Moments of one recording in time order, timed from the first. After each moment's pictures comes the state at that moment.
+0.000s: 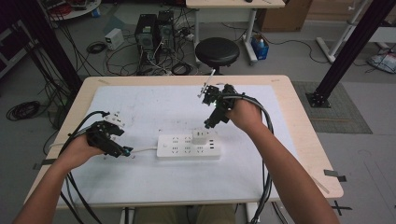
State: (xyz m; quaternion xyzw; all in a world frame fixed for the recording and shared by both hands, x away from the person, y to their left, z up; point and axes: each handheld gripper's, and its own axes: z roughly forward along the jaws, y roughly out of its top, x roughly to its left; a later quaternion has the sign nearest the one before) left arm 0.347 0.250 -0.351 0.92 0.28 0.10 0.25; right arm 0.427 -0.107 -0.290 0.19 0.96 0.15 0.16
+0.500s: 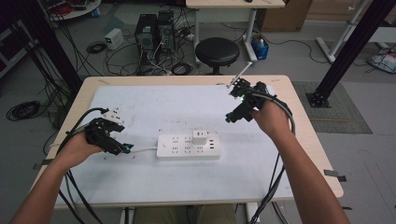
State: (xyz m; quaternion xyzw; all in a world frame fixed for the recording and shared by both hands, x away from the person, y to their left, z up) left arm 0.345 0.245 -0.330 0.92 0.26 0.12 0.26; right arm 0.401 -0.179 -0.264 0.33 0.91 0.17 0.17
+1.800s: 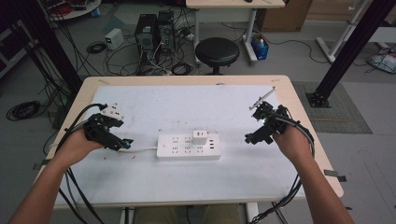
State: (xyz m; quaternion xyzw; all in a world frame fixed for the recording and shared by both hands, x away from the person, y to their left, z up) left arm 0.347 0.246 -0.324 0.91 0.27 0.14 0.26; right arm 0.364 -0.231 -0.304 0.37 0.90 0.16 0.15
